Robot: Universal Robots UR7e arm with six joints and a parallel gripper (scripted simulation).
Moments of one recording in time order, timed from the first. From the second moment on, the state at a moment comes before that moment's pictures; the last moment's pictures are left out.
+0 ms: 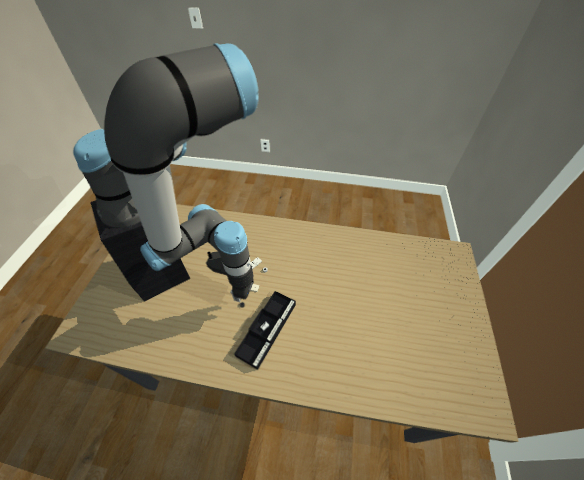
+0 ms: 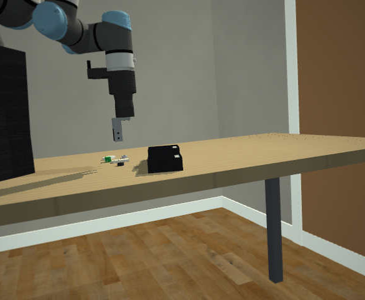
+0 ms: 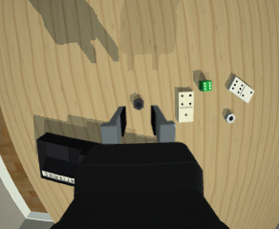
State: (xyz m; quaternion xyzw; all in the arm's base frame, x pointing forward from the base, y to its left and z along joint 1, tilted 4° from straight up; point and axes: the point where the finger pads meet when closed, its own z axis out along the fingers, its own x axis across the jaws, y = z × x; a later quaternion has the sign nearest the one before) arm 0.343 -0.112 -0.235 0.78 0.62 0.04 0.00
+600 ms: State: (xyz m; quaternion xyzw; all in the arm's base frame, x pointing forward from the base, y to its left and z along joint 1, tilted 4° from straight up) arm 0.344 -0.113 -0.235 0.78 0.62 0.04 0.00
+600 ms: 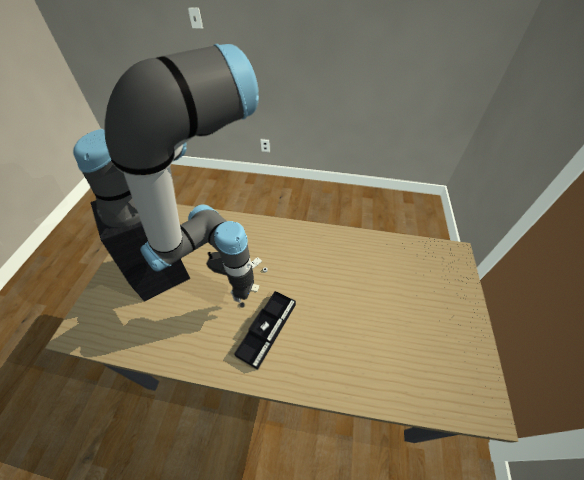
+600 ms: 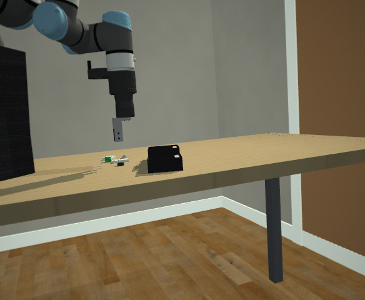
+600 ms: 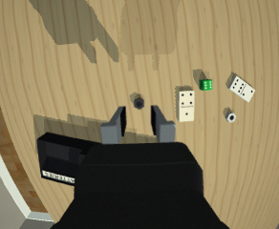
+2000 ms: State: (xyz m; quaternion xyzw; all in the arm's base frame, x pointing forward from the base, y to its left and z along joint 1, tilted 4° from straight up) arm 0.347 -0.109 -0.302 0.78 0.62 0.04 0.00
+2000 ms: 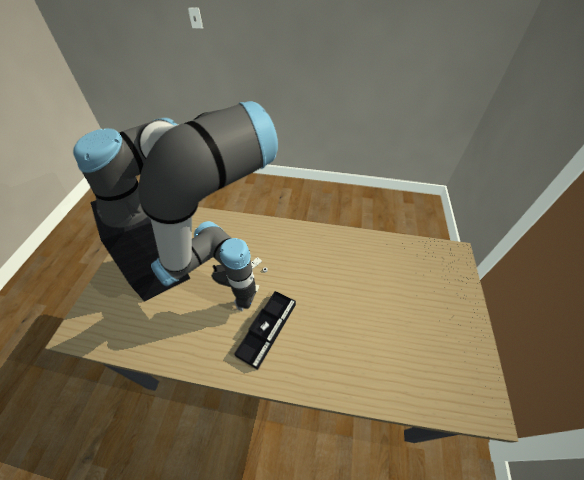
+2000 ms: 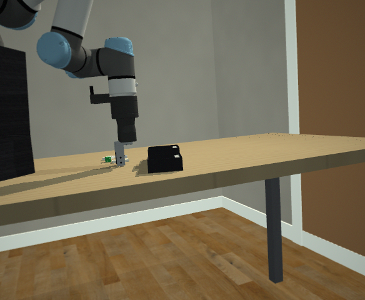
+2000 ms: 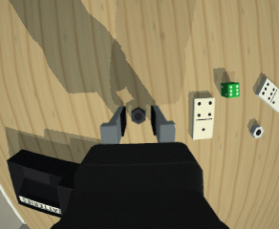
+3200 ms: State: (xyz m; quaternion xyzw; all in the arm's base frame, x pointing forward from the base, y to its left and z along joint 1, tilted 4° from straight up) arm 0.348 -0.110 -0.302 0.78 0.62 0.04 0.00
